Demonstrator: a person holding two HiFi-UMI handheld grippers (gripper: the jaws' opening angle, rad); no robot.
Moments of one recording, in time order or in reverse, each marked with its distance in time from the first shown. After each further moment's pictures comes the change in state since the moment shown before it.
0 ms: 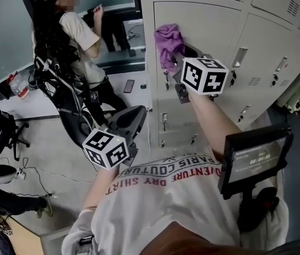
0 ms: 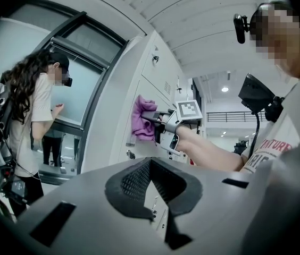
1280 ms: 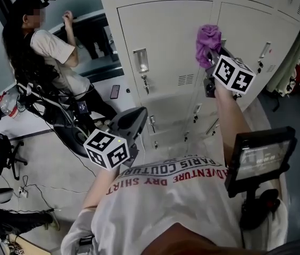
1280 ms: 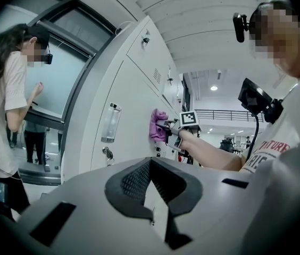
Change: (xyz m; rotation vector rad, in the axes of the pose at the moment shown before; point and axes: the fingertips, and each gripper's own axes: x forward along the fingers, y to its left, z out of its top) left arm 0.071 -0.039 -0.008 0.011 0.069 -0.143; right arm -0.116 -0.200 0.030 0.049 -0.090 -0.383
